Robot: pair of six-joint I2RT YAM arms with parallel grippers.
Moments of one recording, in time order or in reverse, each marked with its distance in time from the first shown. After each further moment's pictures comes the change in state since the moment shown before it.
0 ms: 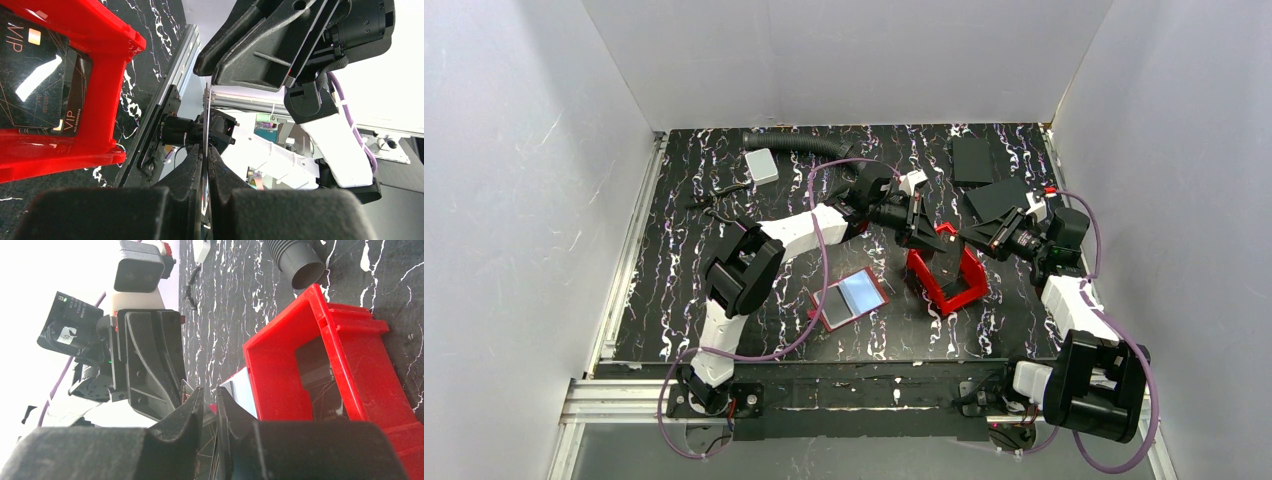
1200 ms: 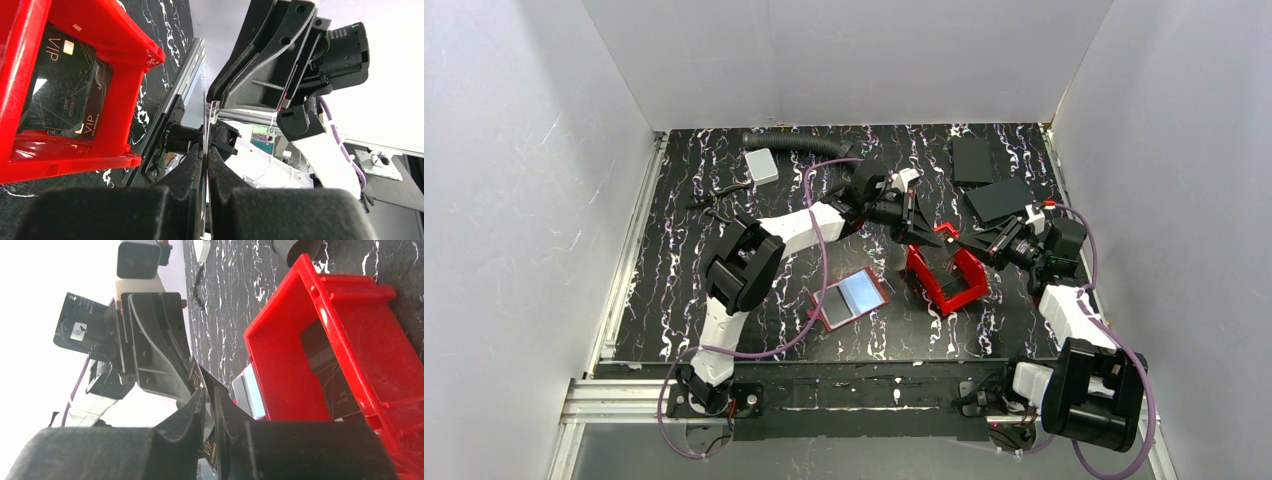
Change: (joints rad) left arm 0.026 0.019 0.000 0.002 -0.024 -0.022; right arm -0.004 -0.041 -0.064 0.027 0.018 0.117
